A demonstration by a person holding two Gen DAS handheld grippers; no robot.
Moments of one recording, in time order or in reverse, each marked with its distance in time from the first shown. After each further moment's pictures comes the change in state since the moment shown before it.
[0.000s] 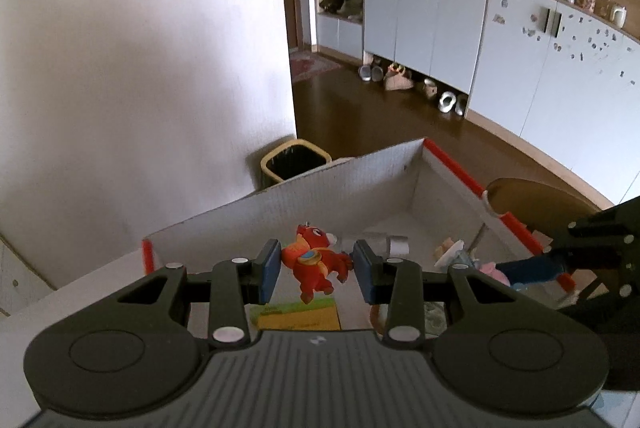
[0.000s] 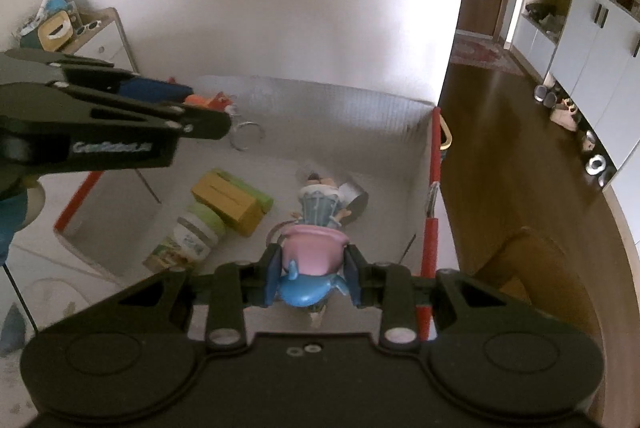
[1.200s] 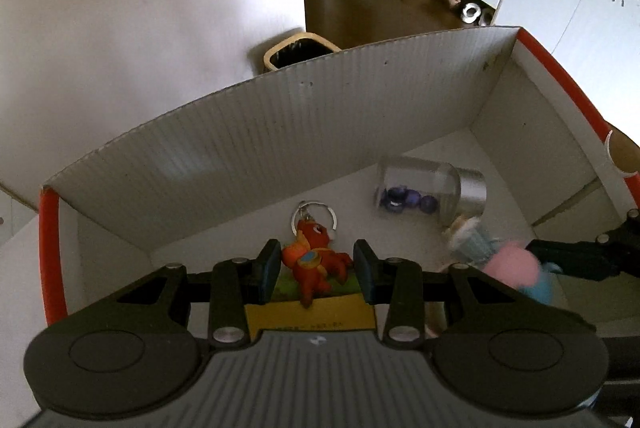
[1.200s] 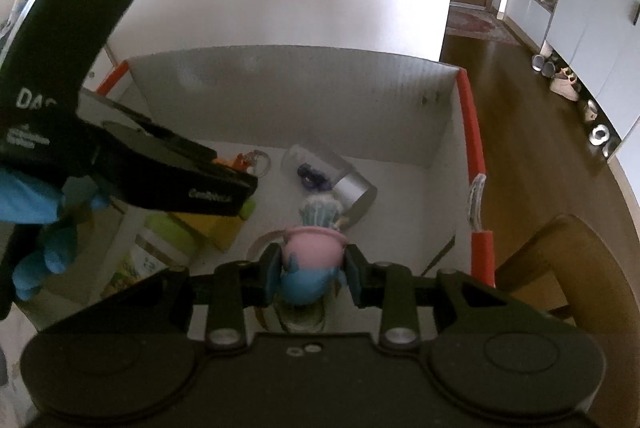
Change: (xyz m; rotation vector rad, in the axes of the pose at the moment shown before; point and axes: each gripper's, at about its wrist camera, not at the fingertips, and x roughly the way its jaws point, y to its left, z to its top) left arm 0.104 0.015 -0.003 -0.047 0.332 0.012; right arm 0.056 -0.011 0.014 0.074 0.055 0.000
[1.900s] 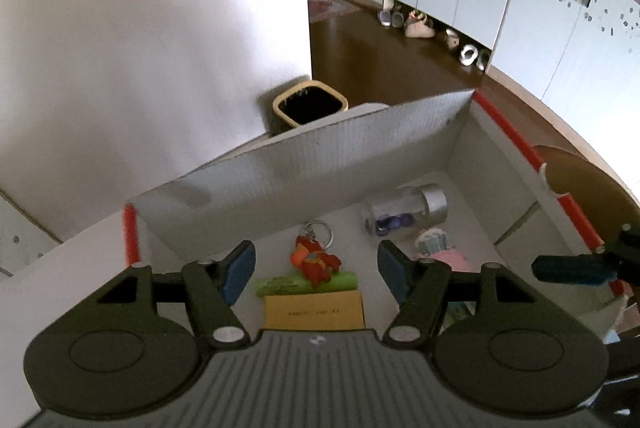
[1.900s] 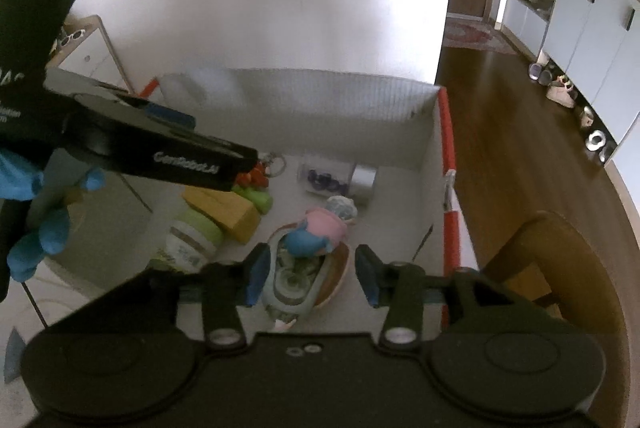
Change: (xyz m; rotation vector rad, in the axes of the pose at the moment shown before) left arm -0.076 -0.002 -0.012 -0.012 -0.148 0.022; right arm -0.041 0.008 -0.006 0.004 -0.046 0.004
